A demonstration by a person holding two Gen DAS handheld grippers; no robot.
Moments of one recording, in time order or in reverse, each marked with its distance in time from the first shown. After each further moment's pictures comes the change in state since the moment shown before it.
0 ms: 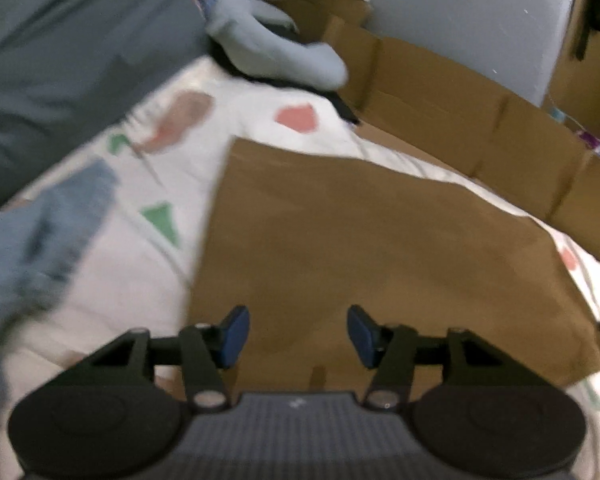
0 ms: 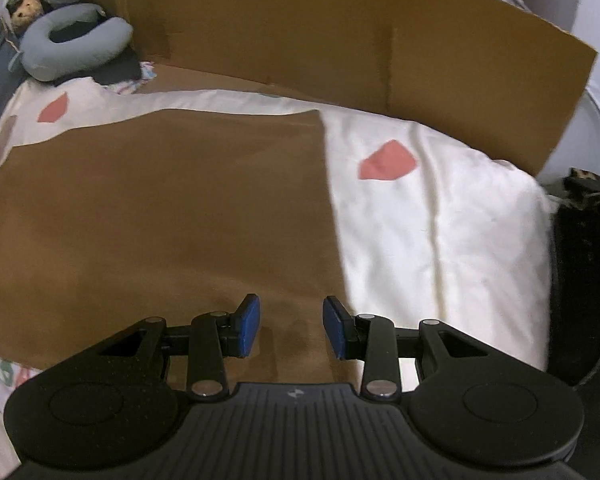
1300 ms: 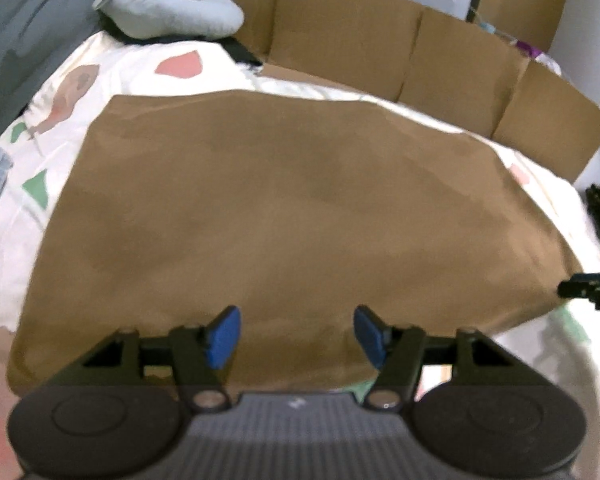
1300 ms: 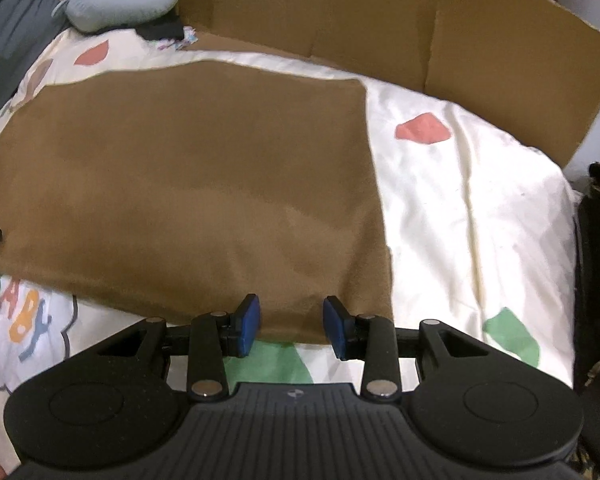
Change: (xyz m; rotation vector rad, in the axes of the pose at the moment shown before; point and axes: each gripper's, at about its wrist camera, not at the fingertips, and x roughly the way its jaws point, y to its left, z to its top) left arm 0.036 -0.085 -0.047 0.159 0.090 -0.102; right arm 0.000 0.009 -0.054 -0.113 -0.011 0.025
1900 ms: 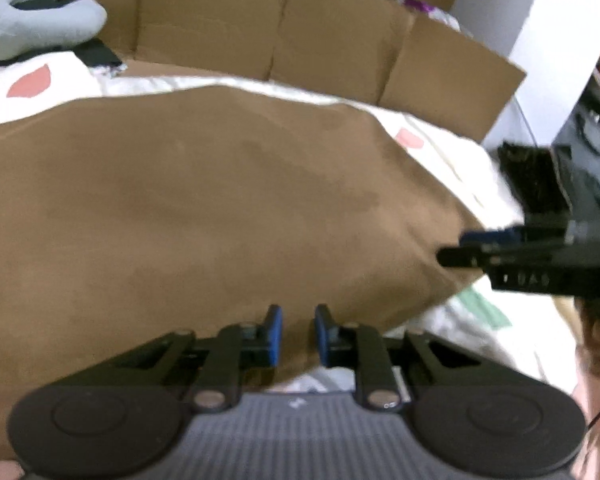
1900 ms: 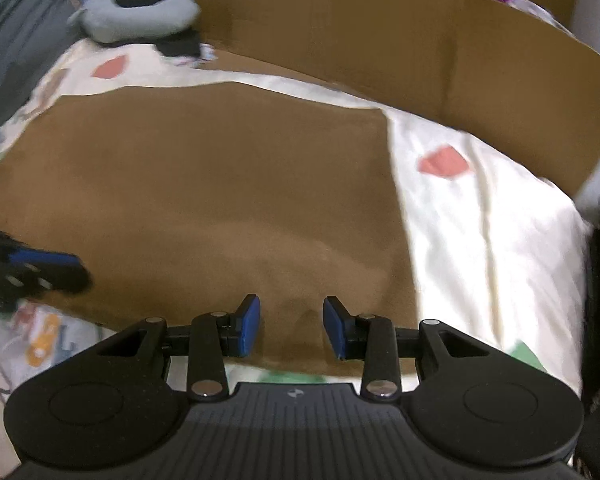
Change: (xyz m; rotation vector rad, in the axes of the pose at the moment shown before) left arm 0.031 -0.083 -0.001 0.142 0.055 -0.232; right arm 0.001 0.023 0.013 -0.050 -0.047 0.043
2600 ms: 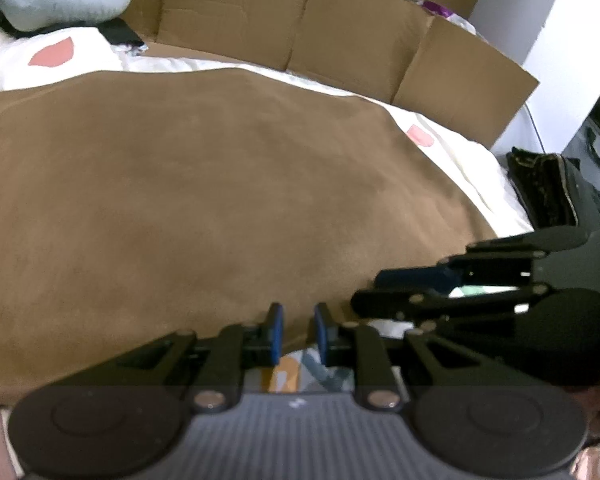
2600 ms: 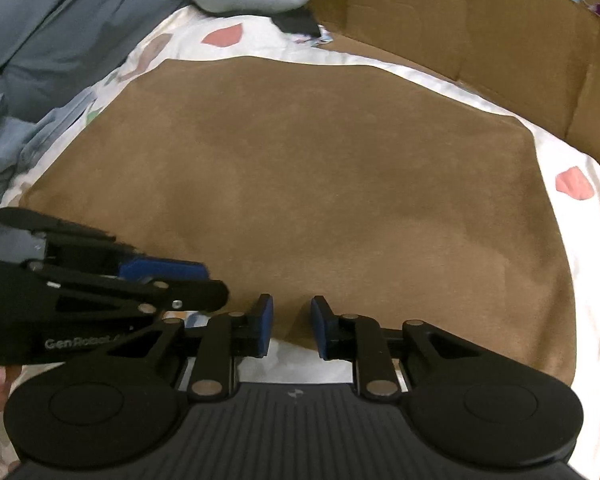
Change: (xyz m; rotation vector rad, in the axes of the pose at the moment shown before) left arm -0.006 0.001 -0.016 -0.074 -0.001 0.008; right arm 0.012 0.075 0.000 -0.131 0.048 0.217
